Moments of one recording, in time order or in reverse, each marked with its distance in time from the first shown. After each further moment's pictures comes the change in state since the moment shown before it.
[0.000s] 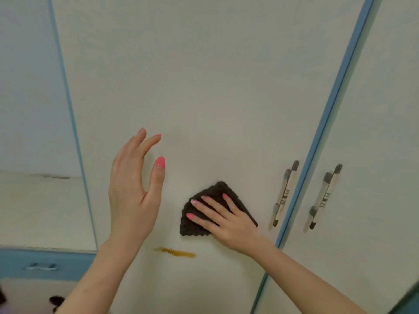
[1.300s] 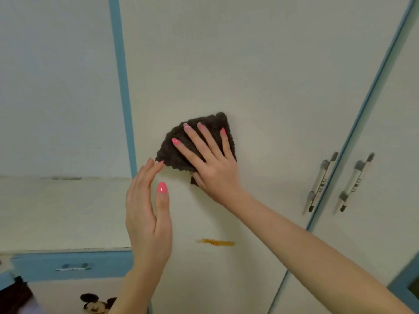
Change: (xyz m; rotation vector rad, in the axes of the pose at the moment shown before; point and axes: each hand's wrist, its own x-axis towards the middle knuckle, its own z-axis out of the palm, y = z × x) left_hand -0.020 -0.069 -0.061 -0.198 0.017 -0.178; right_hand 0.191 -0.027 -0.007 0.047 0.145 0.377
